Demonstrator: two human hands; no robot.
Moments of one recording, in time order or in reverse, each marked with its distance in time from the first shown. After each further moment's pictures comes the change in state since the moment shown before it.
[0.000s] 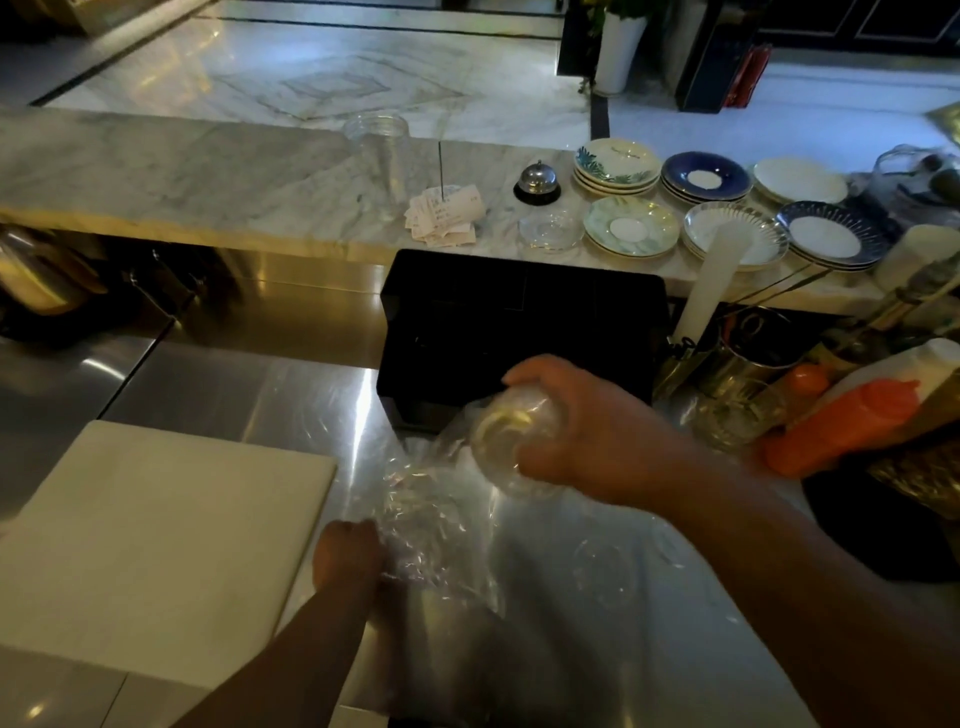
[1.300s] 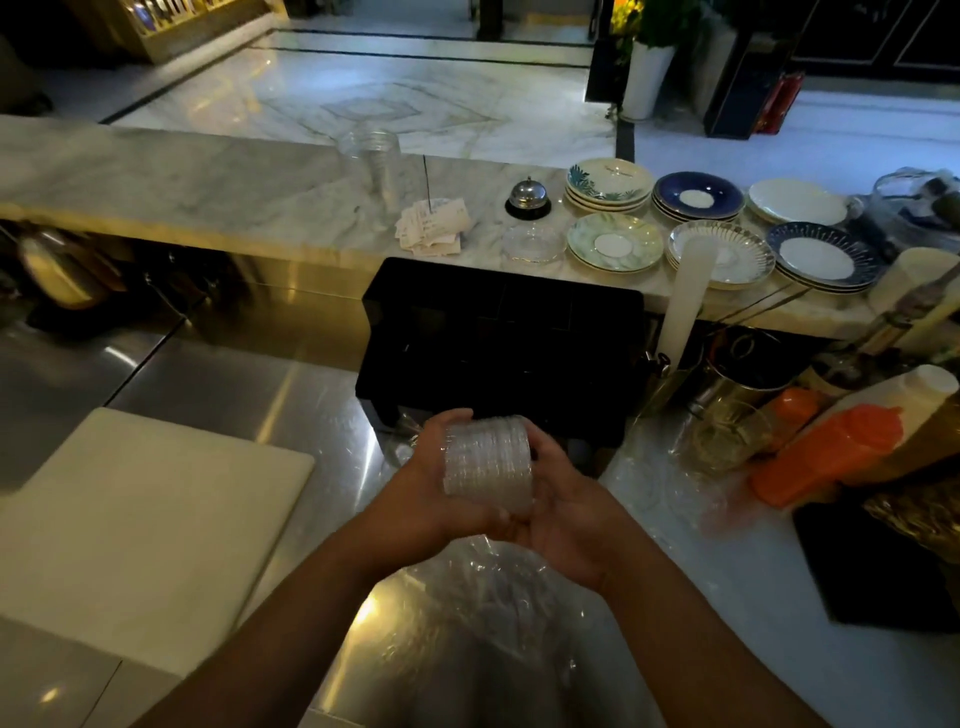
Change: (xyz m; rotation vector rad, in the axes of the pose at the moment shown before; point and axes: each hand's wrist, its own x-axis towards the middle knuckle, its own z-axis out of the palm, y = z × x) left_hand -0.134 0.104 0.010 -0.295 -0.708 0.813; right_hand -0.016 0.095 0.043 1.312 -0.226 0.215
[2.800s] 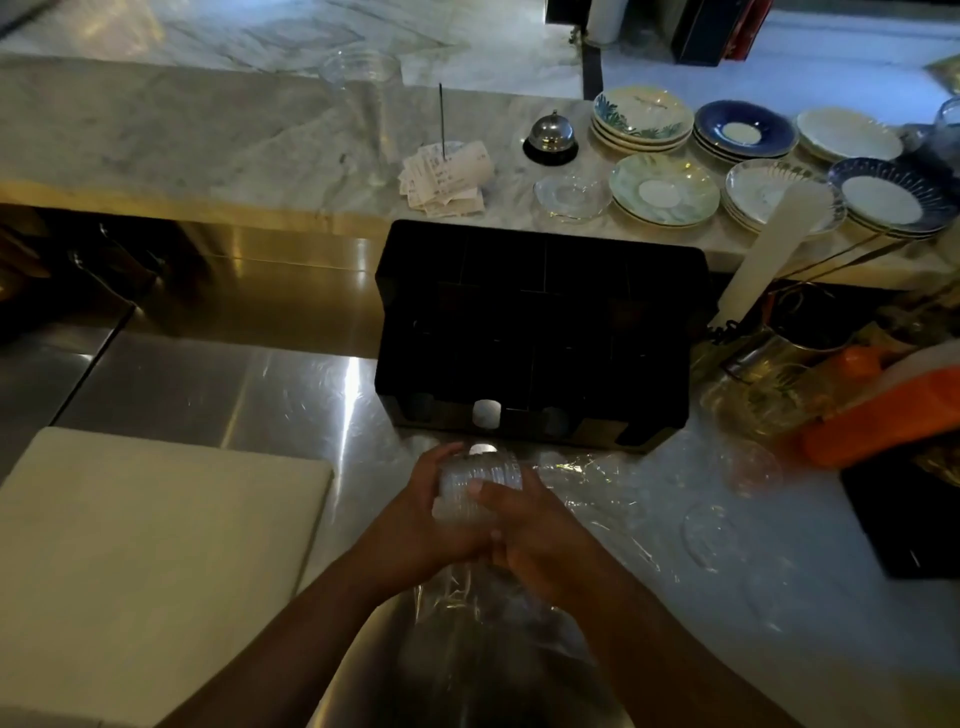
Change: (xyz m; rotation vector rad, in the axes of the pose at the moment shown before) left_hand 0.014 -0.082 -0.097 0.130 -0.109 -0.164; right_hand 0.097 0.079 0.062 -0.005 0.304 0.117
